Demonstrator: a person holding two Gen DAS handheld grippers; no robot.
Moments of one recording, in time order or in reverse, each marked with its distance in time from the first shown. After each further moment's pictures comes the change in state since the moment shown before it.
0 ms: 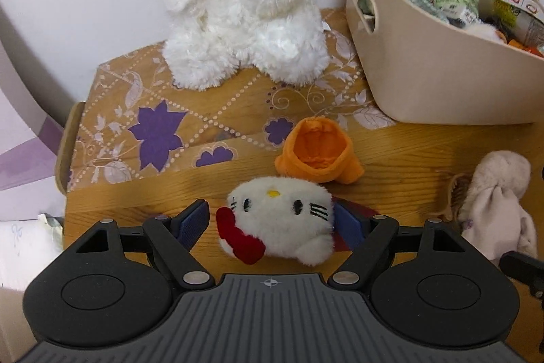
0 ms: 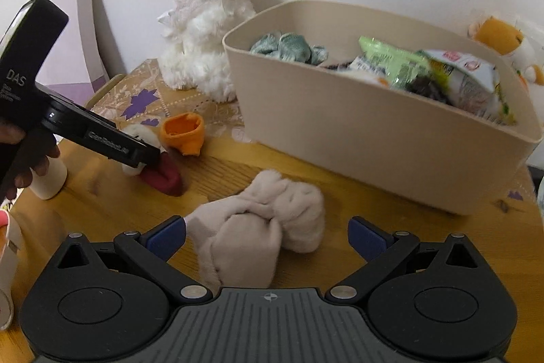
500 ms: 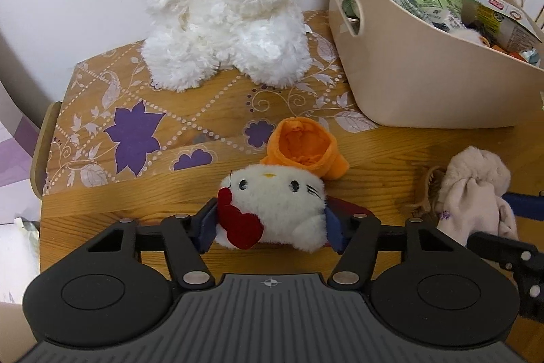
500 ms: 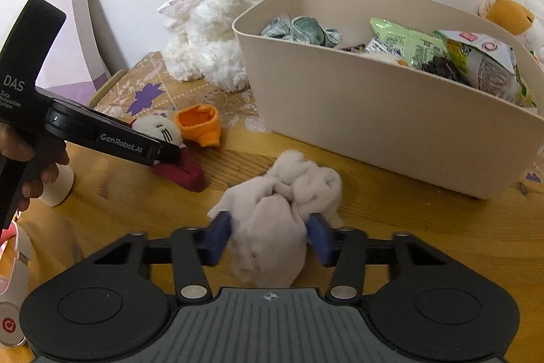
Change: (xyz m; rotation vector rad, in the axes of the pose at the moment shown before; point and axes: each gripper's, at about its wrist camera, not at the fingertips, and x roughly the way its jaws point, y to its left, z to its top) left arm 0.003 0.002 -0.004 -0.005 -0.023 -0.092; right arm 0.004 0.008 0.001 0.047 0.053 0.031
